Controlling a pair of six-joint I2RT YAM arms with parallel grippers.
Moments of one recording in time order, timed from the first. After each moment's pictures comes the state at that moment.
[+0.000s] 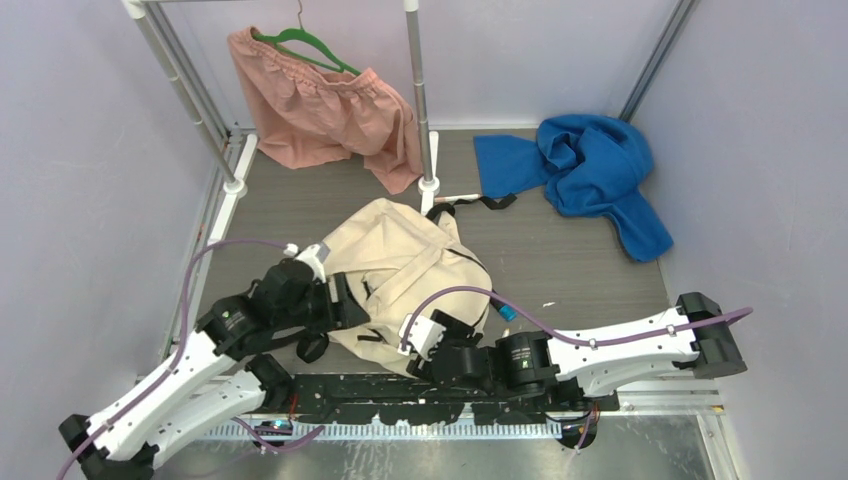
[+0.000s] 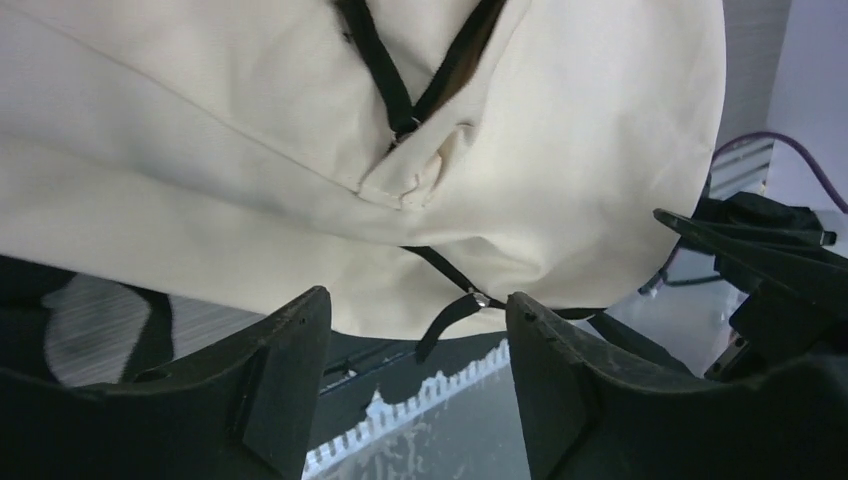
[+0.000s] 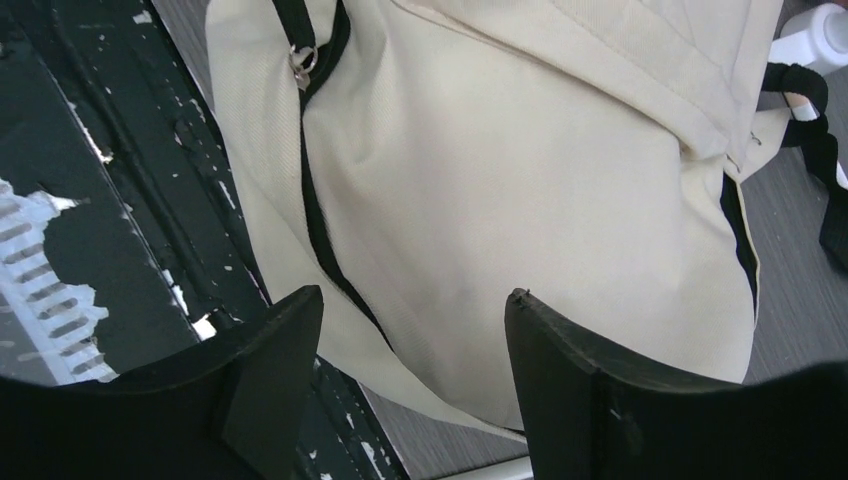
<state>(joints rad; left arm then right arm) -0.75 0.61 0.70 -0.84 0.03 -0.86 1.64 1.09 0.75 -0.42 0.62 0.15</state>
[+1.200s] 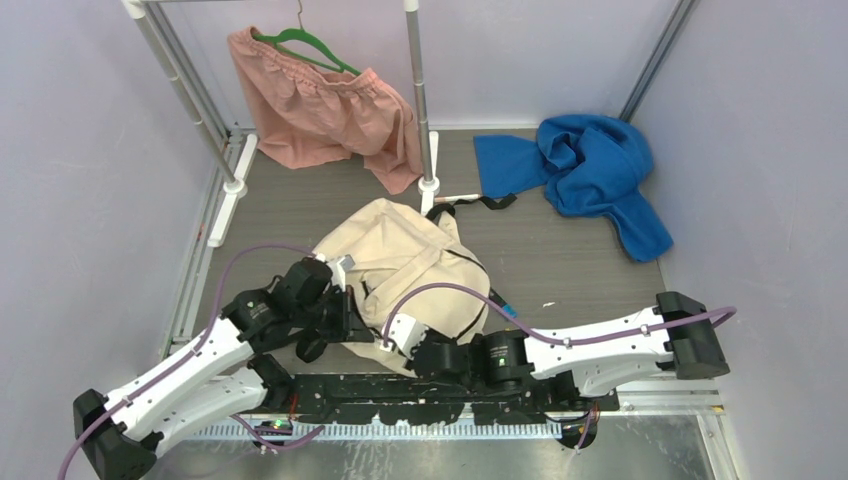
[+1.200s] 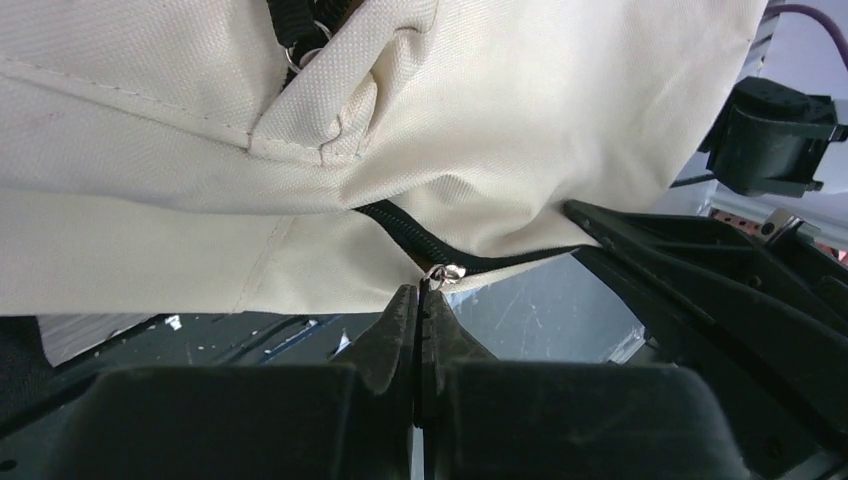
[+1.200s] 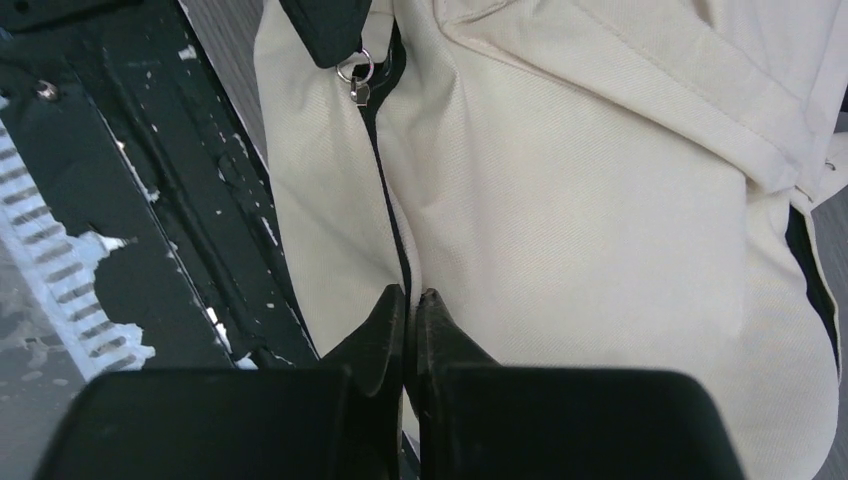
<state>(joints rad) -0.75 0.77 0.63 -0.72 0.33 -0.84 1.59 1.23 0.79 -0.33 0.54 0.16</state>
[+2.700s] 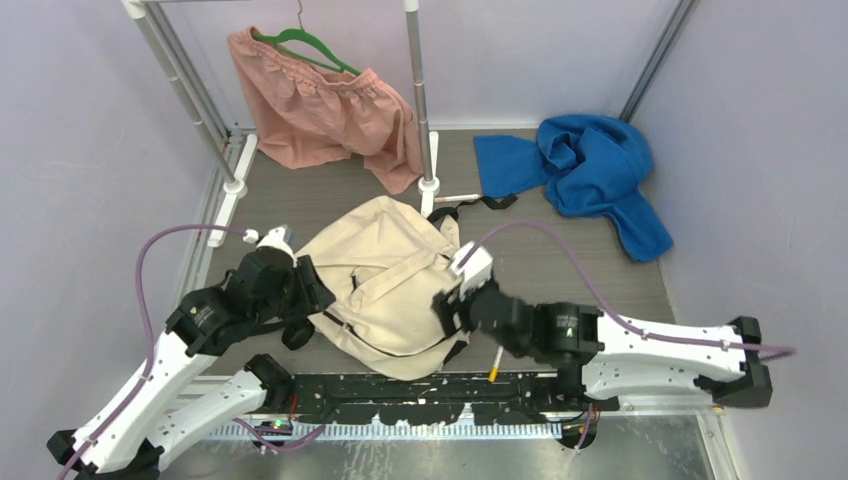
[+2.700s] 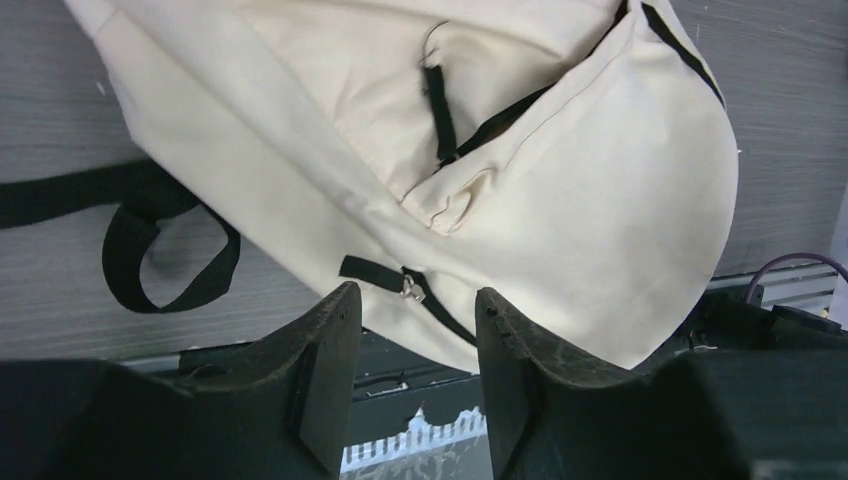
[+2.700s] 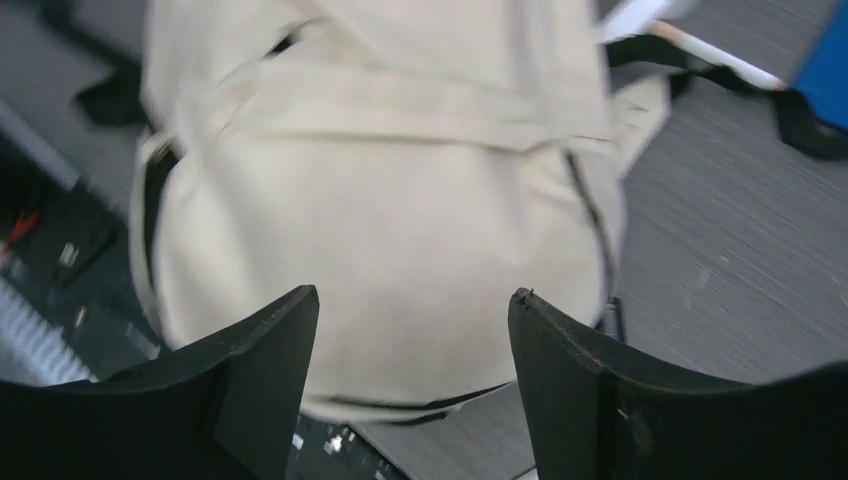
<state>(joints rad) -0.69 0.66 0.91 -1.08 -0.17 -0.84 1.49 0.91 0.81 -0.46 0.66 0.33</state>
